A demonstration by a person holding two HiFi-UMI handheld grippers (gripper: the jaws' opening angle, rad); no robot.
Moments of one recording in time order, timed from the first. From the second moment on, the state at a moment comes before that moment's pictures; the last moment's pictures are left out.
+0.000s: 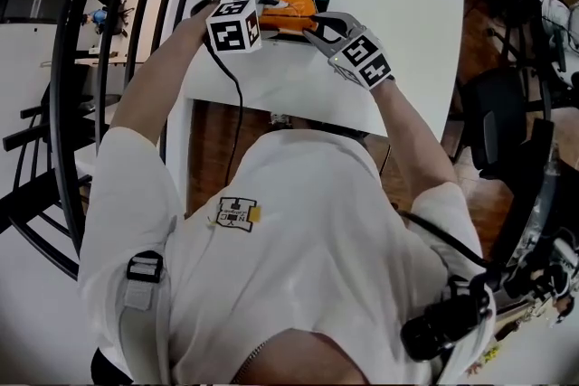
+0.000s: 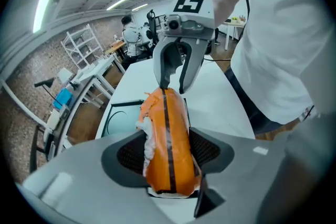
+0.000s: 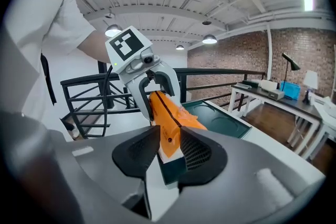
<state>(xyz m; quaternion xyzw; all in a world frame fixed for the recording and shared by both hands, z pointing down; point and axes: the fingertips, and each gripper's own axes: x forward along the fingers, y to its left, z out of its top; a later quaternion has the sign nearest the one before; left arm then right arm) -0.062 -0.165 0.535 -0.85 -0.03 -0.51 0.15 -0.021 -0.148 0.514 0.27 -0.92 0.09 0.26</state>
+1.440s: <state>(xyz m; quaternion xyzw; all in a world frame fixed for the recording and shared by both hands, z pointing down) -0.072 -0.011 0.556 -0.92 -0.01 -0.37 0.10 -0.024 0.023 0.573 0.20 -0.93 0.07 0.29</state>
